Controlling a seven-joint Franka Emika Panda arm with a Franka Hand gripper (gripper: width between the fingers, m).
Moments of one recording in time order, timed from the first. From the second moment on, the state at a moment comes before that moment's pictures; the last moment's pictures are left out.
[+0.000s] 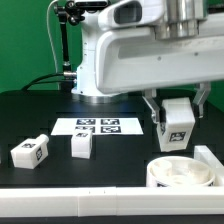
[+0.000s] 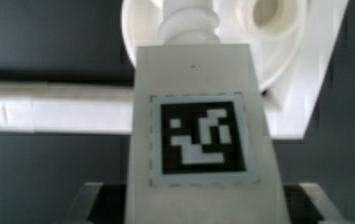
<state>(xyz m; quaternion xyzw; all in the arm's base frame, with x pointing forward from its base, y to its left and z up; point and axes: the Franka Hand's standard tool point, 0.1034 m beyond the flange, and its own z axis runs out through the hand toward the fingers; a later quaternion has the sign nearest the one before) 0.665 0.059 0.125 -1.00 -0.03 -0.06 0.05</state>
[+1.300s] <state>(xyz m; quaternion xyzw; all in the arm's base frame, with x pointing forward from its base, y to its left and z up) 0.673 0.066 0.124 -0.94 -0.04 -0.34 0.02</state>
